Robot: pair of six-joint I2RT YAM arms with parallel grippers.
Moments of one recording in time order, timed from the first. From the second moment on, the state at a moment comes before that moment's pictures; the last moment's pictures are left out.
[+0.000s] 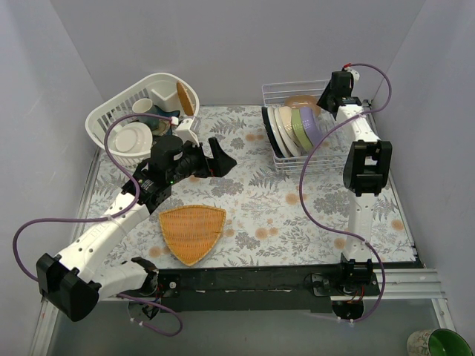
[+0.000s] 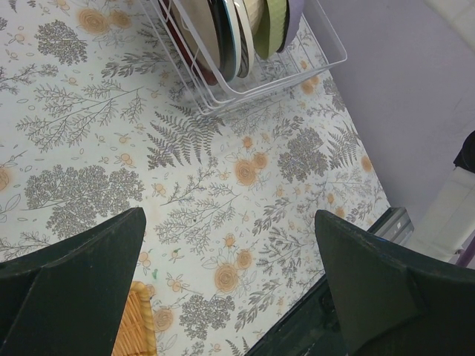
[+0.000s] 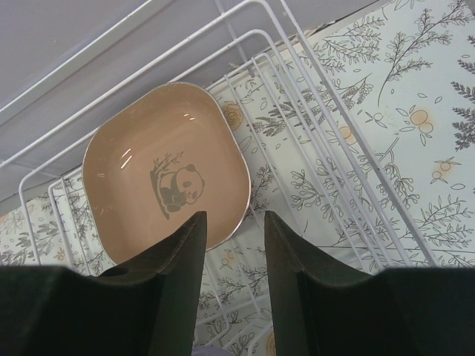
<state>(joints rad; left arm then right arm) -0.57 1.10 1.03 -0.25 0.17 -0.56 0.04 2.35 2.12 -0.34 0.16 0.44</state>
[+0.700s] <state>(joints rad) -0.57 1.10 1.03 -0.25 0.17 -0.56 0.09 2.41 2.20 -0.34 0.24 0.44</state>
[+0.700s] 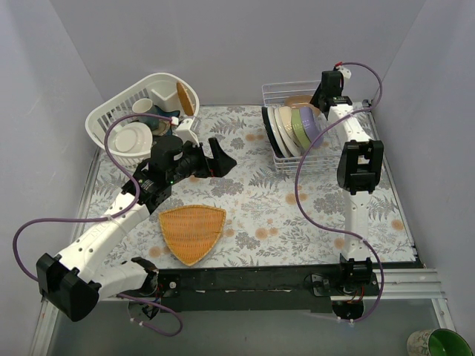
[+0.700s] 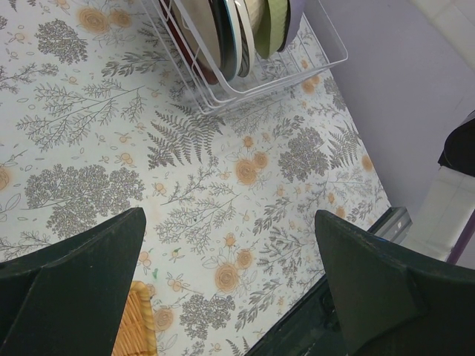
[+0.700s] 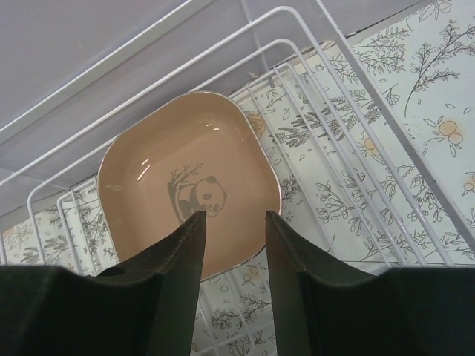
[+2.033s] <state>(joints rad) -0.57 1.16 1.03 -0.25 0.17 -0.56 0.04 2.52 2.16 -0.26 0.17 0.56</state>
